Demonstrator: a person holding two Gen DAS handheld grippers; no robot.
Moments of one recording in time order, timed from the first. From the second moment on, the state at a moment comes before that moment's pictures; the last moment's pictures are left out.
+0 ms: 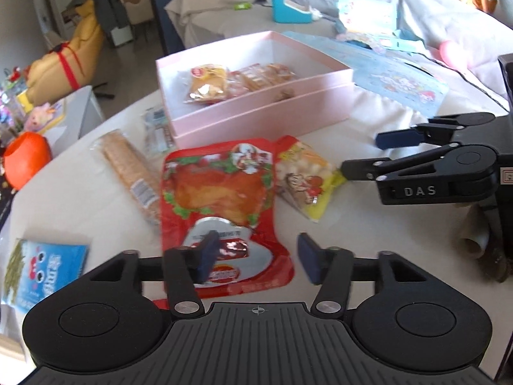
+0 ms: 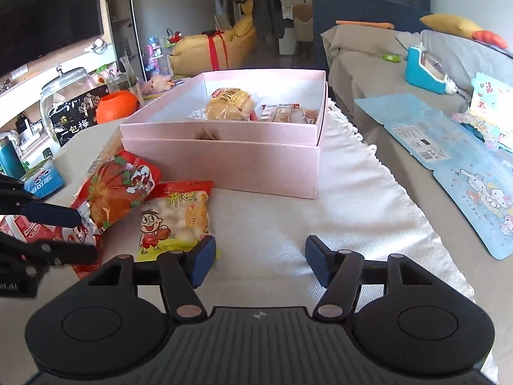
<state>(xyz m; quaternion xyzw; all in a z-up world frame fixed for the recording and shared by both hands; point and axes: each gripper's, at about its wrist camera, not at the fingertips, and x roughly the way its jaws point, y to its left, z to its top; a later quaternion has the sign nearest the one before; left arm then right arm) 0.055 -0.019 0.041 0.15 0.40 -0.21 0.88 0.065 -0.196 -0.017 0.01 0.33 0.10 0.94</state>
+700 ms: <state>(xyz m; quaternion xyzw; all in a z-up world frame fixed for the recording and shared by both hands) 0.106 0.028 0.031 0.07 0.44 -0.18 0.88 0.064 -0.186 -0.017 0.00 0.33 0.10 0.94</state>
